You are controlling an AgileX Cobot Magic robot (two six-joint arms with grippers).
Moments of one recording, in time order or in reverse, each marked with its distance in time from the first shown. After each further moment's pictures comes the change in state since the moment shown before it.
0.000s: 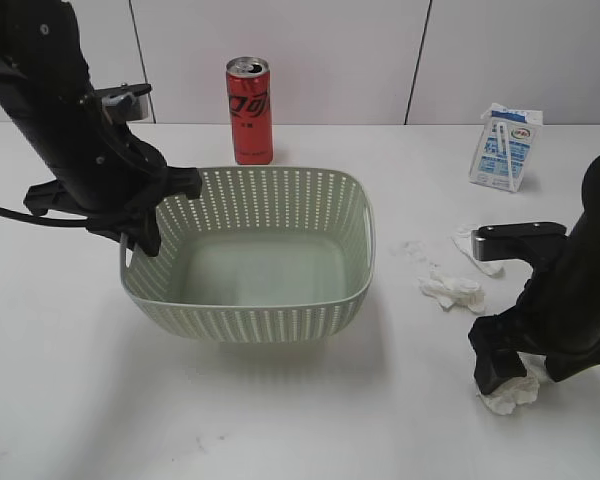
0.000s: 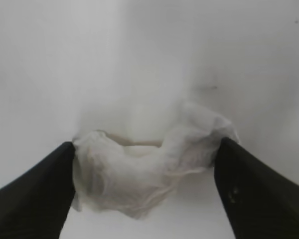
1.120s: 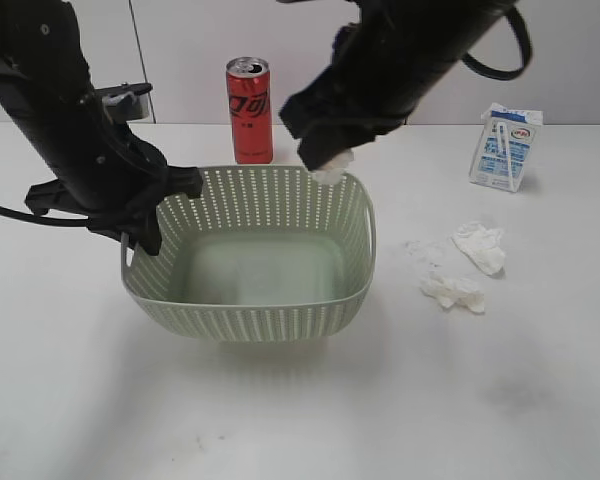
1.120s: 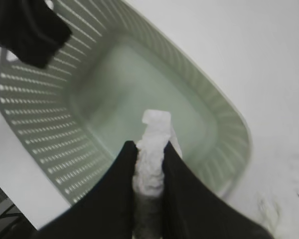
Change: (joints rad) left arm 0.000 0.000 0.000 0.000 -0.005 0.000; right arm 0.315 -0.021 -0.693 0.140 0.280 -0.244
